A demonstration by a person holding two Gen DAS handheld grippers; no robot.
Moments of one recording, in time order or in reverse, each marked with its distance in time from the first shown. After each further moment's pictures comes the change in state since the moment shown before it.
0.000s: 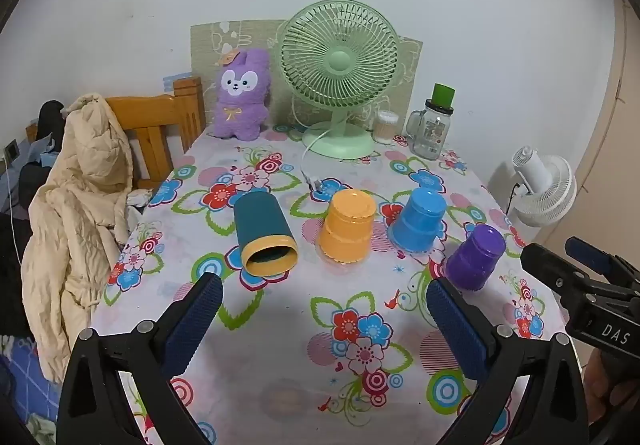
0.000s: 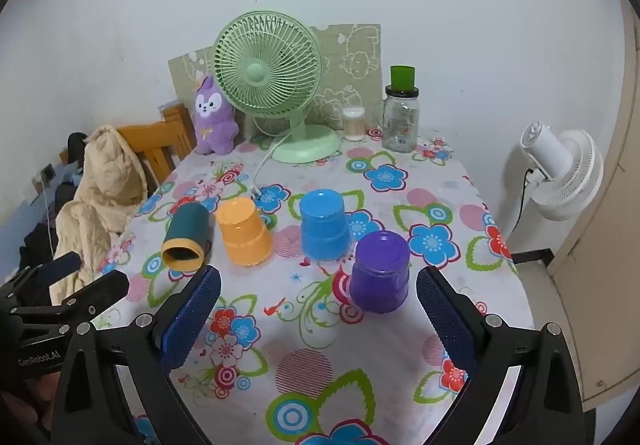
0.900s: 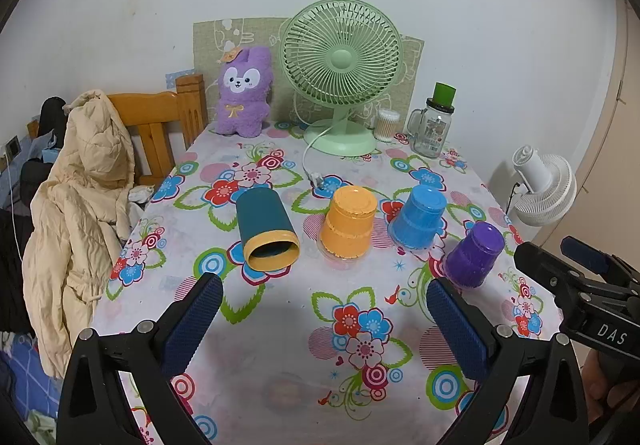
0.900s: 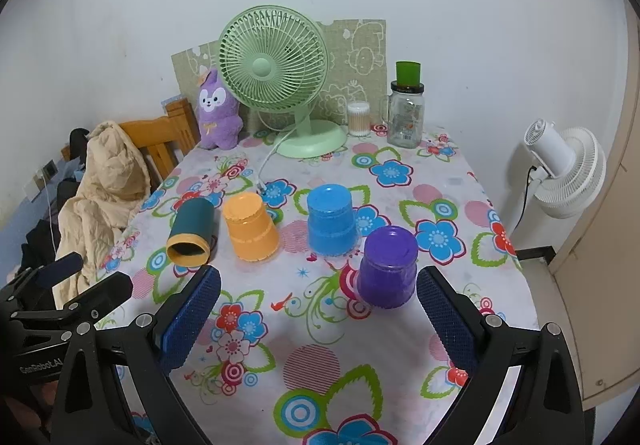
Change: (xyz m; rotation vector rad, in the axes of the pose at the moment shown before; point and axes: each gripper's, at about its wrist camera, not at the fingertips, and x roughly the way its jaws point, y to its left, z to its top) left arm -0.003 -0.002 -0.005 -0.011 0.001 -0.001; right arm 0.000 0.006 -0.001 0.001 0.006 0.012
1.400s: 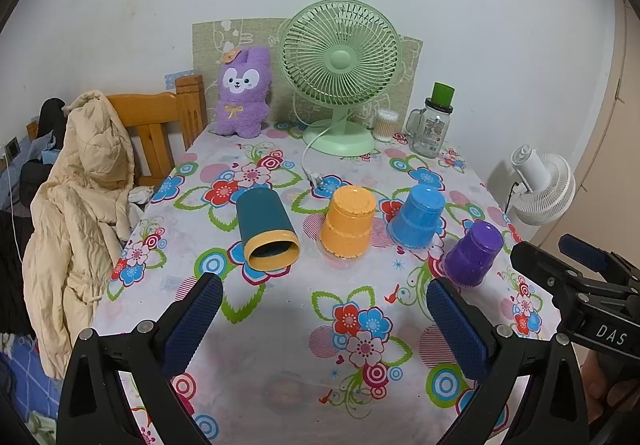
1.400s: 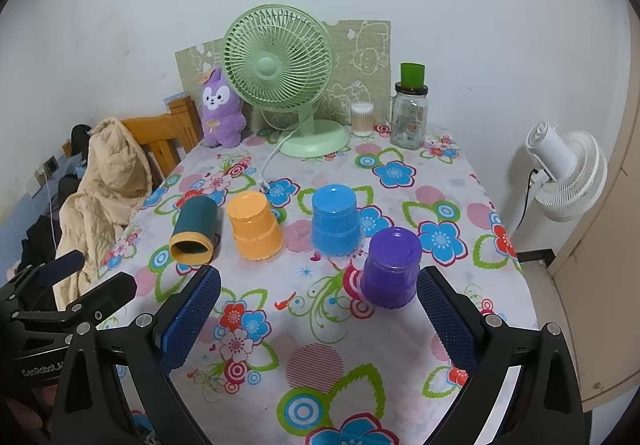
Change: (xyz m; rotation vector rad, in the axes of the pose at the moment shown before) left arm -0.001 -0.001 0.002 0.000 0.004 0.000; right arm -0.003 0.005 0.001 -0.014 0.001 0.001
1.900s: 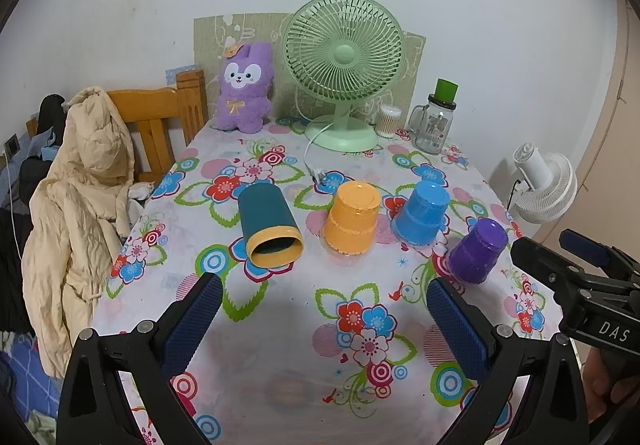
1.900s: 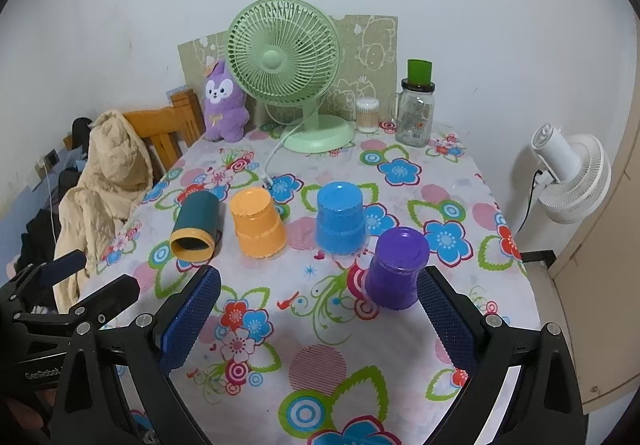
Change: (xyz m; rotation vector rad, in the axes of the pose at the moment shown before) left arm 0.003 0.005 0.001 -0.005 0.016 -0.004; right arm 0.009 0.005 0.005 -0.018 0.027 0.005
